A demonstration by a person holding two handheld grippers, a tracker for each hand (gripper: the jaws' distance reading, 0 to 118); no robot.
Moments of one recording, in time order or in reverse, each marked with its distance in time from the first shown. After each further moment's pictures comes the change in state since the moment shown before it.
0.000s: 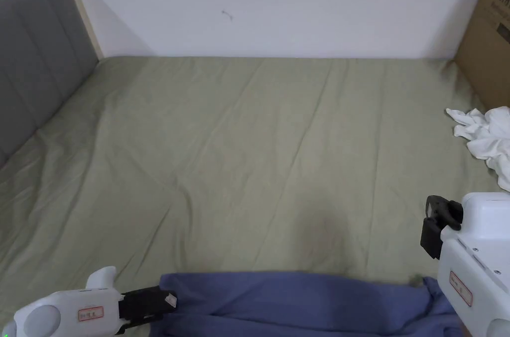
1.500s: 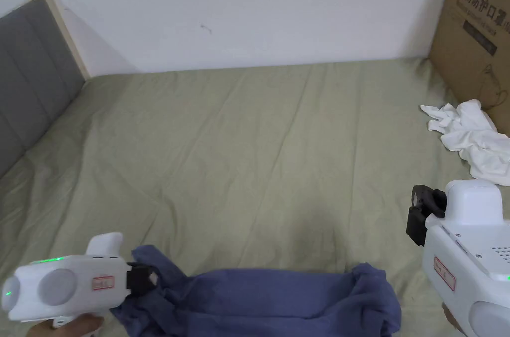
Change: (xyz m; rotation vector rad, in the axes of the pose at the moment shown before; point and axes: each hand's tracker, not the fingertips) left arm 0.127 0.024 0.027 0.040 0.228 -0.262; right arm 0.038 0.002 0.025 0.037 0.000 -0.056
